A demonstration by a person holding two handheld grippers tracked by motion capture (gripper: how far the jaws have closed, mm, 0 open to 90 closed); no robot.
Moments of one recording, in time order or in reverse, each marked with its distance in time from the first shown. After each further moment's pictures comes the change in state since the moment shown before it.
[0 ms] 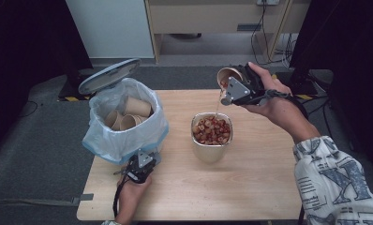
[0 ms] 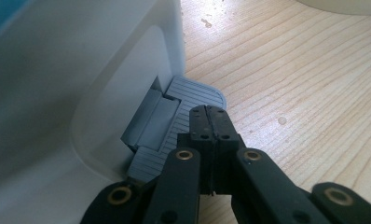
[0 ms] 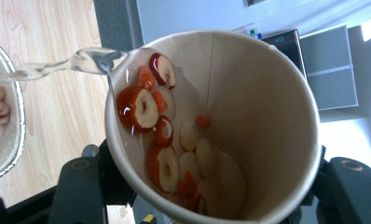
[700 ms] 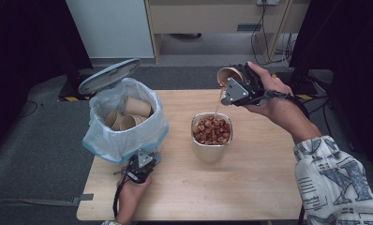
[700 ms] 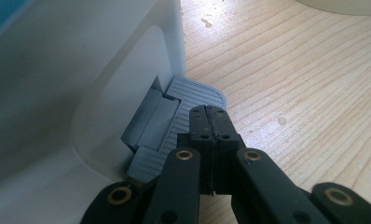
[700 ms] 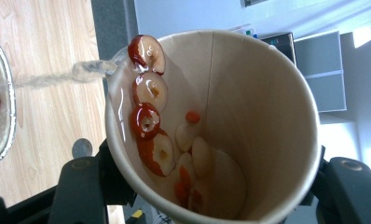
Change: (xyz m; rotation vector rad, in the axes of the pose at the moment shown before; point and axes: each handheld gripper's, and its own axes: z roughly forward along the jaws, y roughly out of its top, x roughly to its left) left arm 0.000 0.000 0.000 0.000 -0.001 -0.001; right arm 0.000 0.002 -0.002 0.013 -0.021 -0.050
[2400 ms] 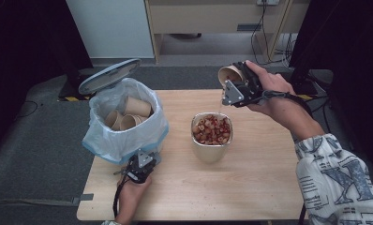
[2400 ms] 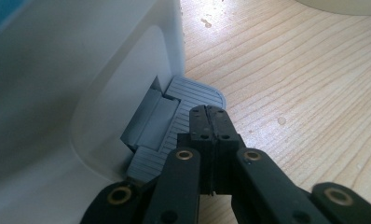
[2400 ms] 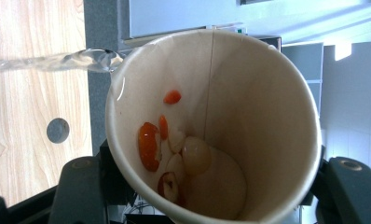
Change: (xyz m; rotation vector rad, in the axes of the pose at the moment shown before) left arm 0.000 0.000 0.000 0.000 -0.001 -0.001; right arm -0.001 0.004 -0.002 0.040 -0.042 -0.131
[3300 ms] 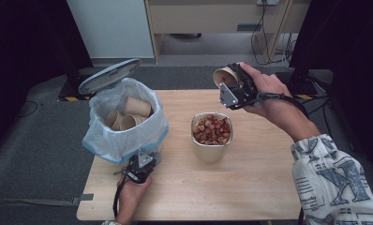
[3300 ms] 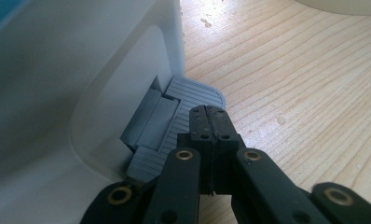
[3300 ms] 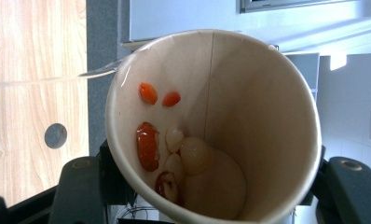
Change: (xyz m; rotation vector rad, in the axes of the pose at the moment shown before) left arm 0.000 0.000 0.000 0.000 0.001 0.001; right arm 0.004 0.012 0.000 -0.017 -0.008 -0.031
